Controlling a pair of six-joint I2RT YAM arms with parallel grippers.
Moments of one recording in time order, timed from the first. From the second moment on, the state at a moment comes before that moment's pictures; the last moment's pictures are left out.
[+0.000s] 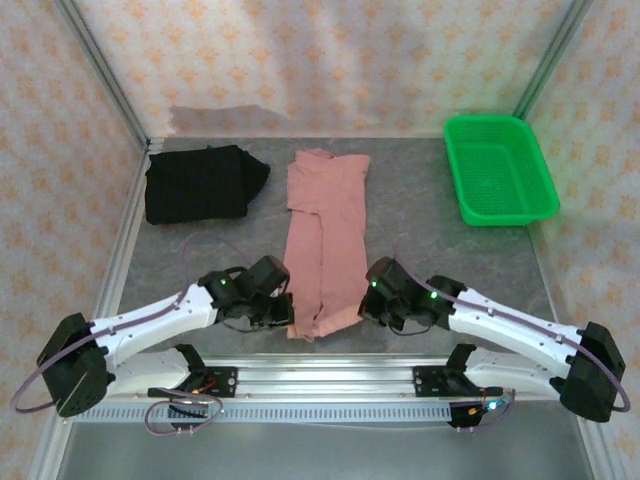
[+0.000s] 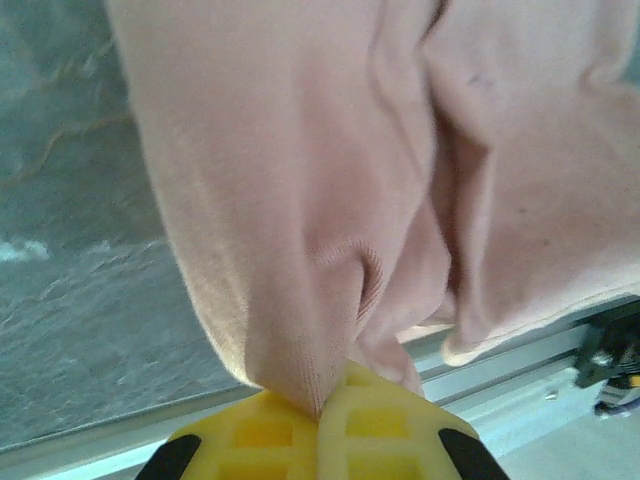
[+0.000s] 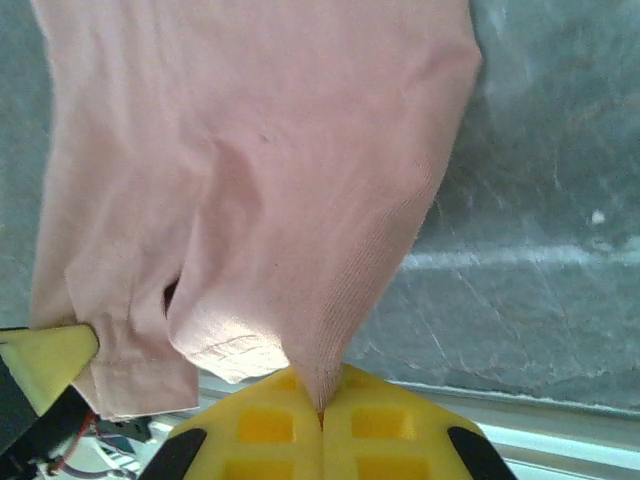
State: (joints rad) left arm -0.81 1.15 0.72 -0.71 0.23 -1.03; right arm 0.90 1.03 0.71 -0.72 -0.13 1.25
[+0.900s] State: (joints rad) left arm -0.31 2.09 1.70 -0.94 0.27 -0.55; right arm 0.36 2.03 1.60 -0.90 -0.26 0.73
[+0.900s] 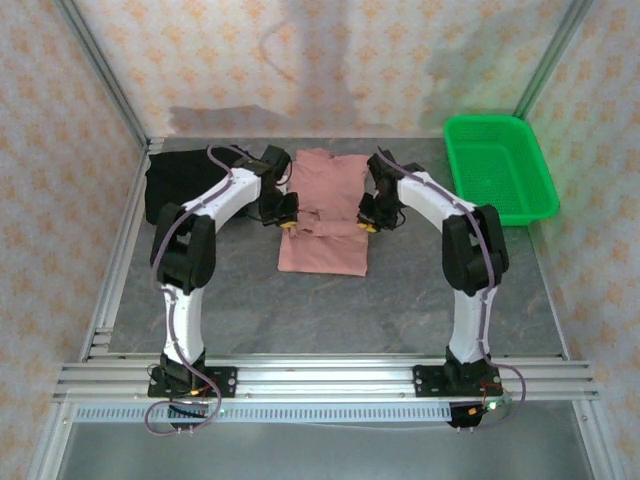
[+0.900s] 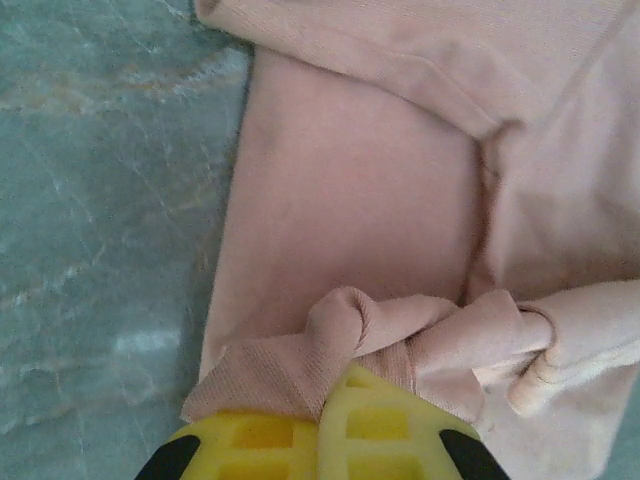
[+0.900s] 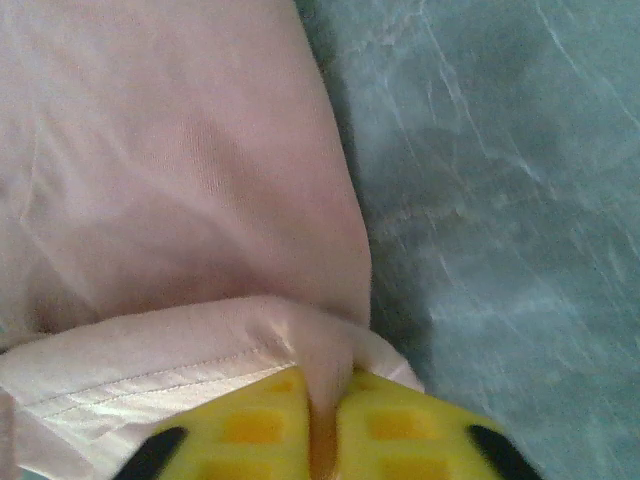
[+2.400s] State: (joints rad) left arm -0.32 2.15 1.64 -0.80 0.38 -0.65; right arm 0.42 2.04 1.36 -0.38 -0.40 1.01
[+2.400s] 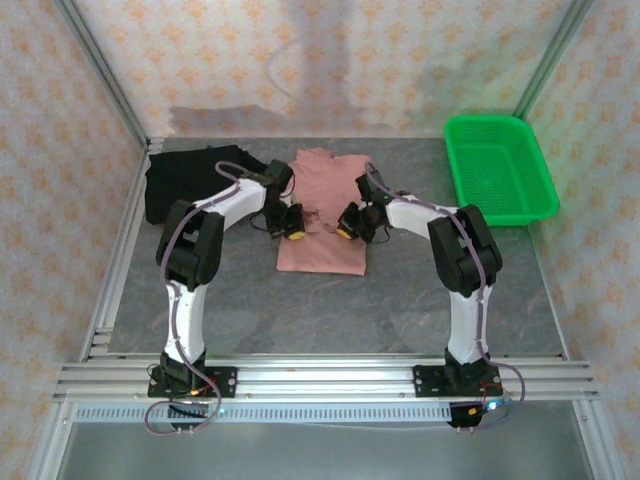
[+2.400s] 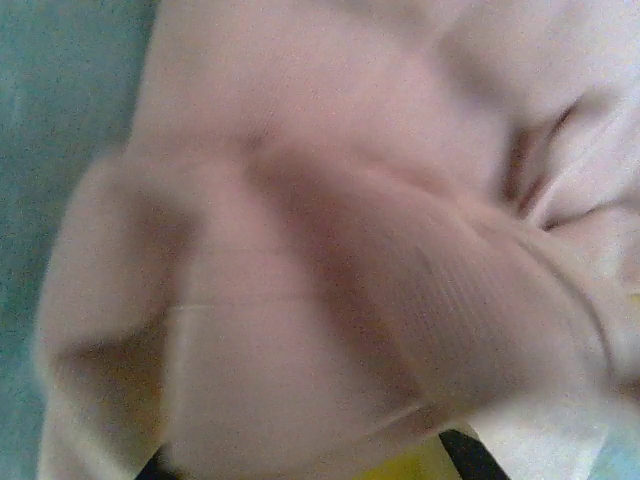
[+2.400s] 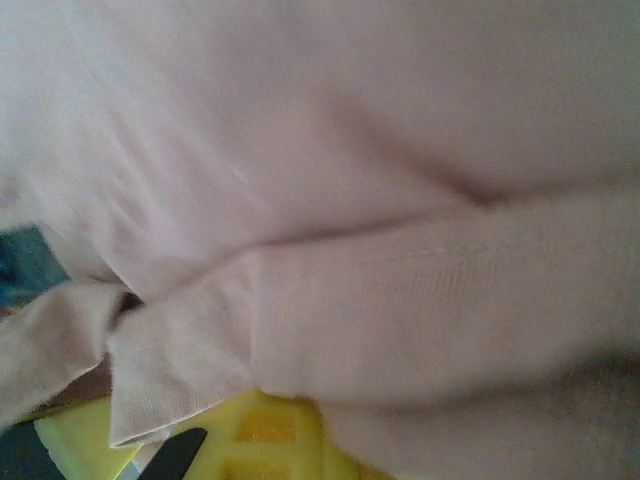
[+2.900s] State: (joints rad) left arm -0.23 2.10 2.09 -0.82 0.24 -0.69; right arm 0.32 1.89 1.50 -0.35 -0.27 0.96
